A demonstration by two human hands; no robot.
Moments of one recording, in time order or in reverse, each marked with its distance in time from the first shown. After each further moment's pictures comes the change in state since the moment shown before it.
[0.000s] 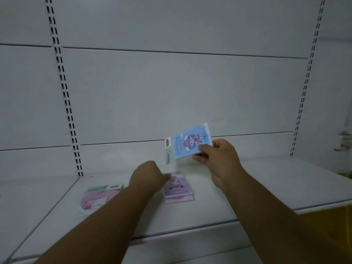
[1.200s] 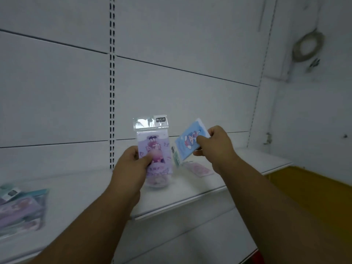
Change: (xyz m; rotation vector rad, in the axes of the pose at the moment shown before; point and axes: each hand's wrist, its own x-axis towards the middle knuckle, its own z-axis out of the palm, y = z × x) left_hand -0.091 -0.199 -0.155 -1.334 -0.131 0.137; right_hand -0.183 -0.038 0.177 -0.506 0.298 -0.284
